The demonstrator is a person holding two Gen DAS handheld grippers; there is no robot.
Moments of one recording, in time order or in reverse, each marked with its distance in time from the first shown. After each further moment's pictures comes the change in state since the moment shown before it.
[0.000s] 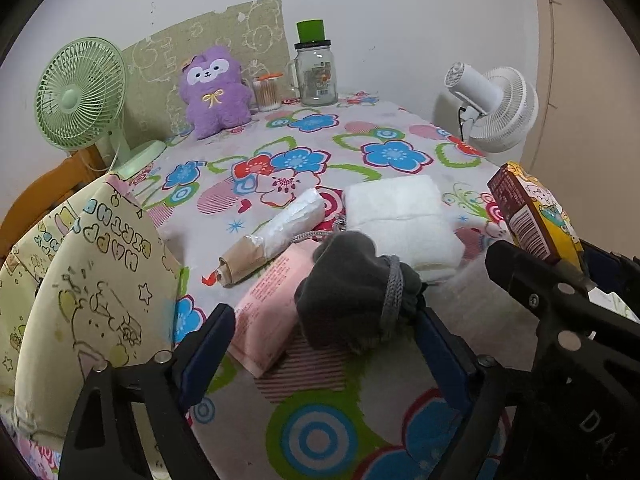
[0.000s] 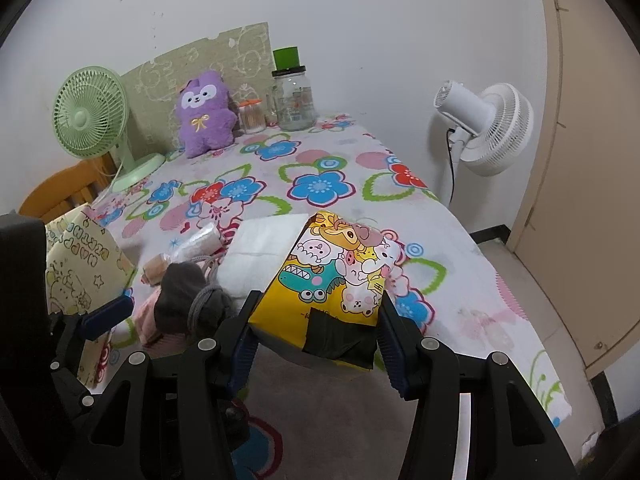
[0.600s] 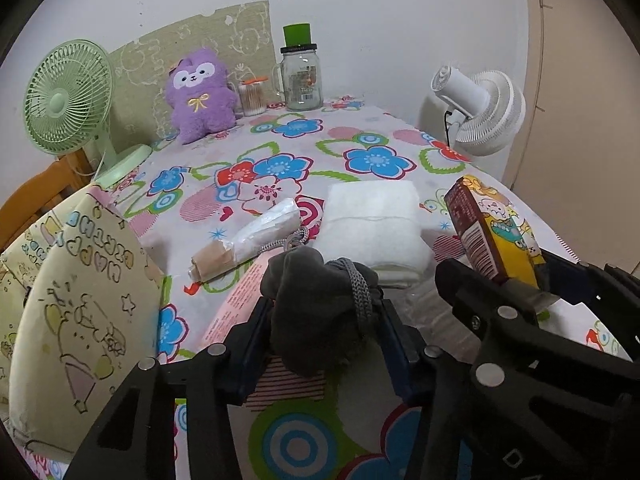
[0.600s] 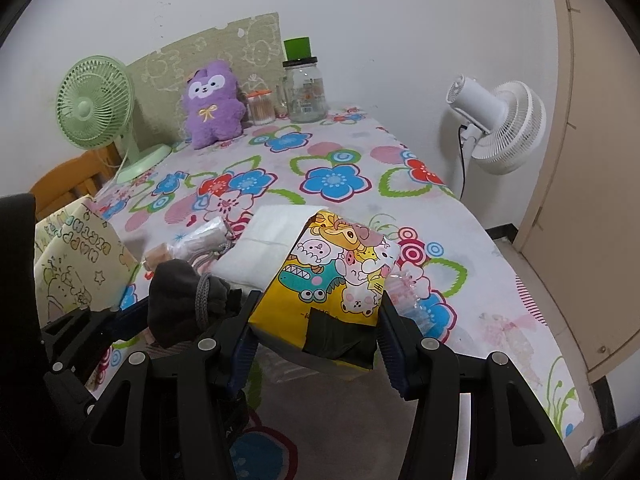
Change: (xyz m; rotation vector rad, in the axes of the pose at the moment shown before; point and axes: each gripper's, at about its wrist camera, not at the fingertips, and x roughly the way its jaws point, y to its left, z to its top) left arm 0.000 -0.006 0.004 0.007 -0.013 -0.052; right arm 0.008 0.009 0.001 -0.019 0.021 0.021
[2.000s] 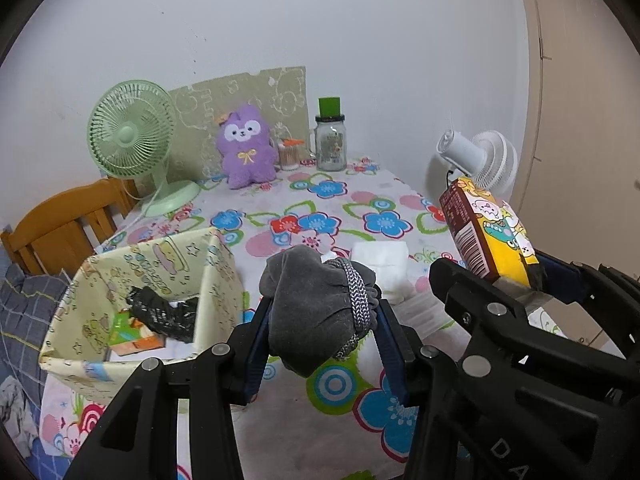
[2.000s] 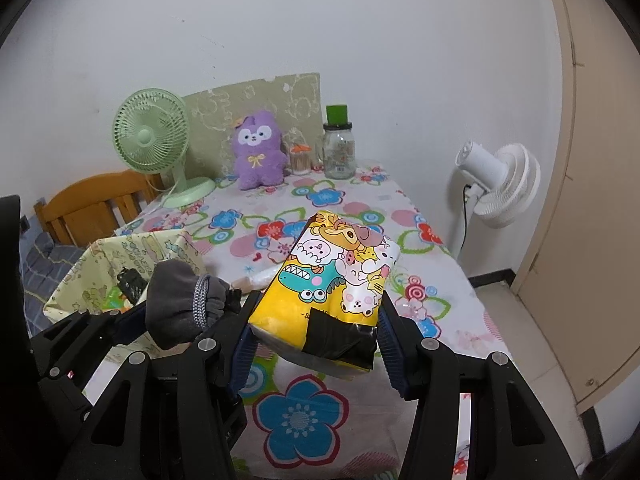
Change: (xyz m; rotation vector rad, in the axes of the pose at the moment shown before) left arm -0.117 0.022 -0.006 -0.066 -0.159 0.038; right arm -0.111 0.046 0.010 -0.087 -0.141 0.024
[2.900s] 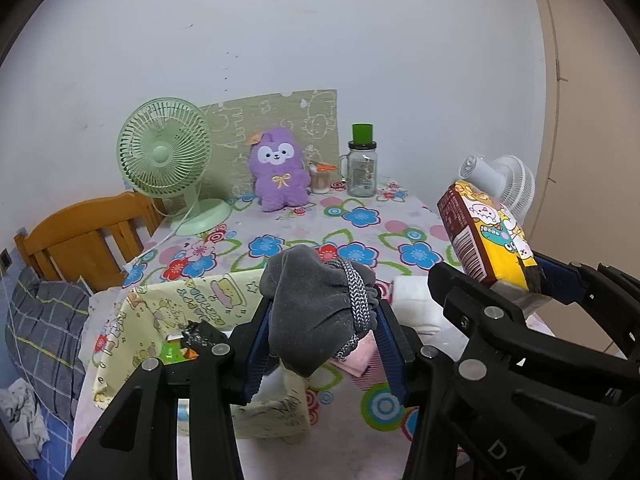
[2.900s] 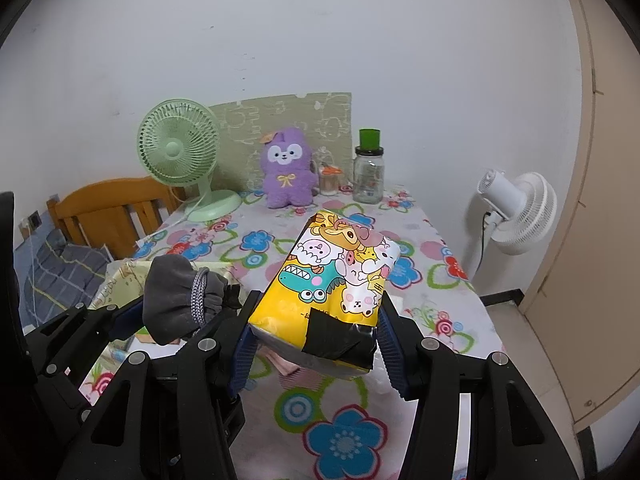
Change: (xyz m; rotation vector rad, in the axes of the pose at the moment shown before) left arm -0.026 0.048 0.032 -0.026 -0.042 0.046; right arm -0.007 0.051 0.043 -0.047 -0.013 0.041
